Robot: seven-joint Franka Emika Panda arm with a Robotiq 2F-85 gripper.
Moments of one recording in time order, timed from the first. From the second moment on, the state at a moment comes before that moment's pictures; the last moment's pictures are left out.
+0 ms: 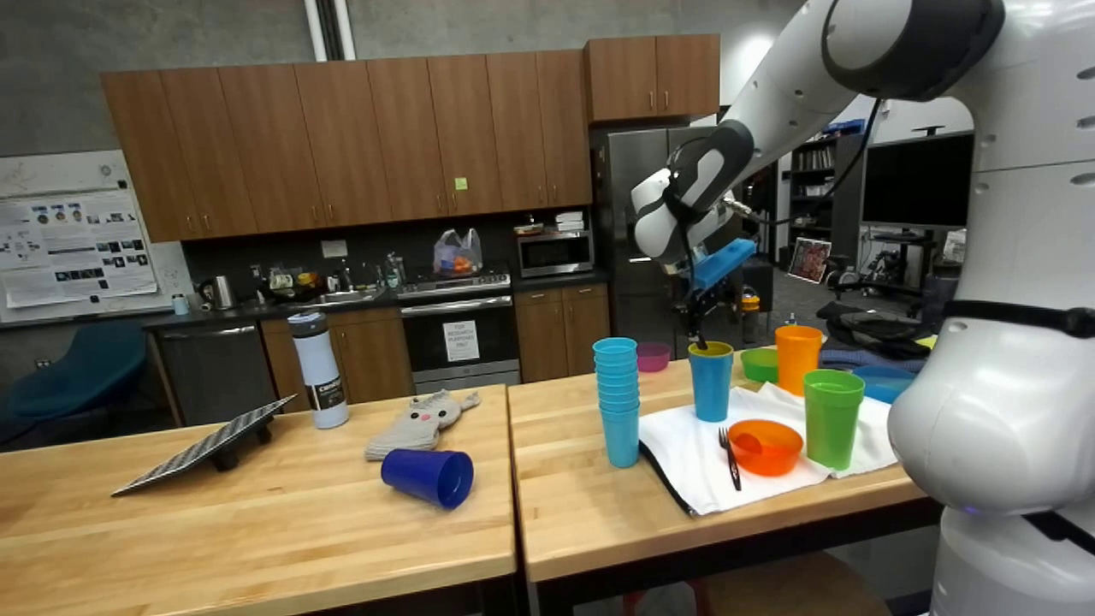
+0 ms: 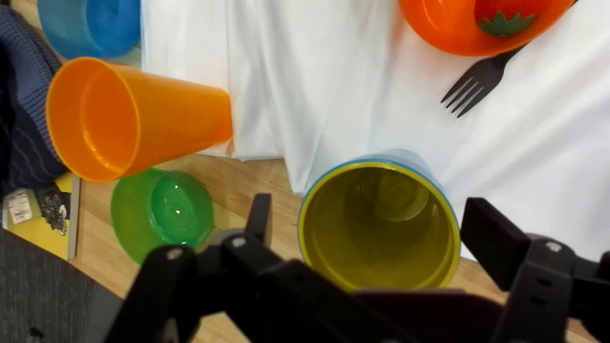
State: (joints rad) arm 0.04 0.03 0.01 -2.12 -0.44 2.03 0.06
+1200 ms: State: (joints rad) arm -0.11 -0.21 -0.08 -2.30 -0.31 1.91 0.20
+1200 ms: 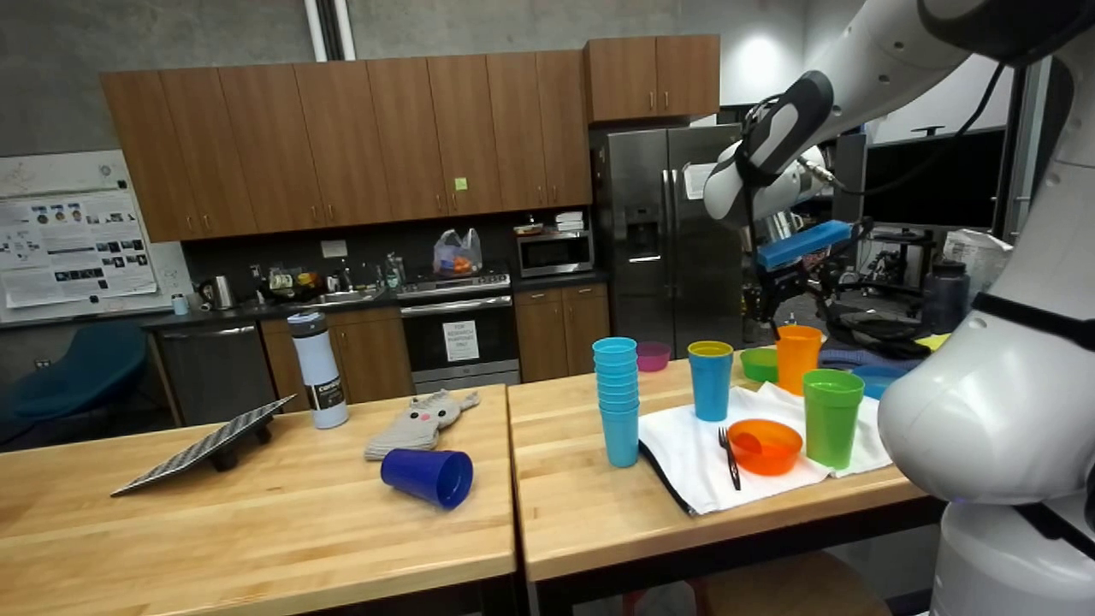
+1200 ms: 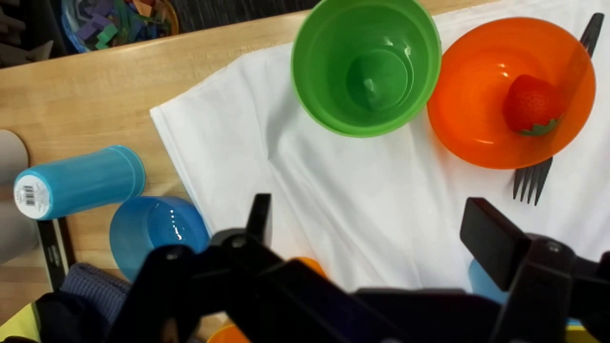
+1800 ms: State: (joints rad) arm -0.11 -0.12 -0.04 -2.27 -0.22 1.80 0.61
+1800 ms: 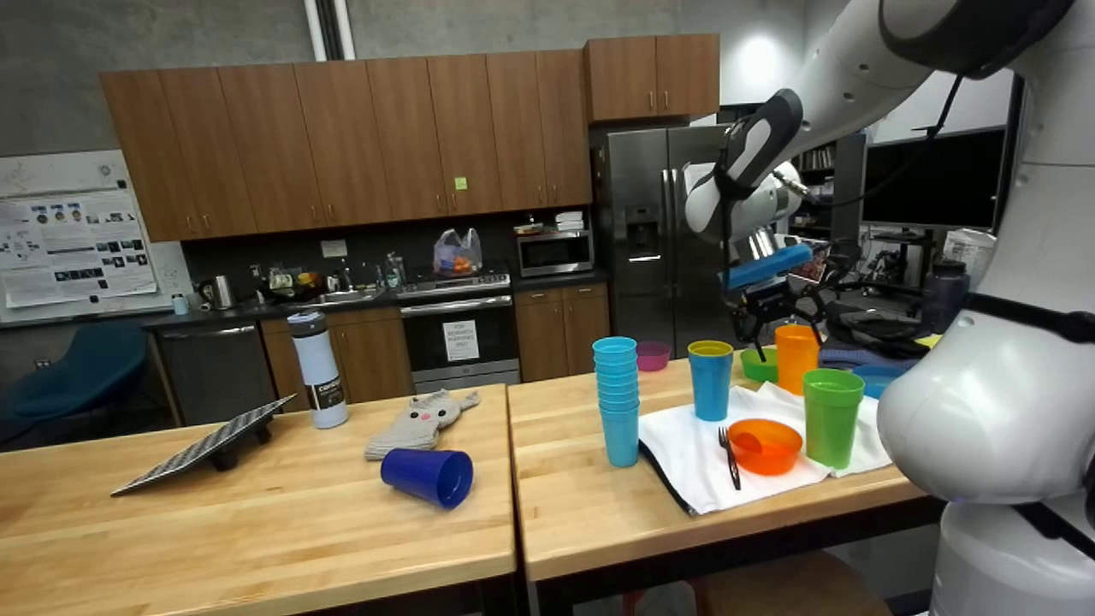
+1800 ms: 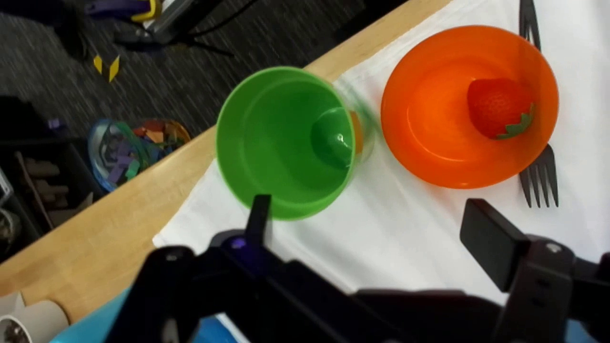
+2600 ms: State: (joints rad) arm -0.11 -0.13 -0.05 -2.30 -0.16 1.74 0.82
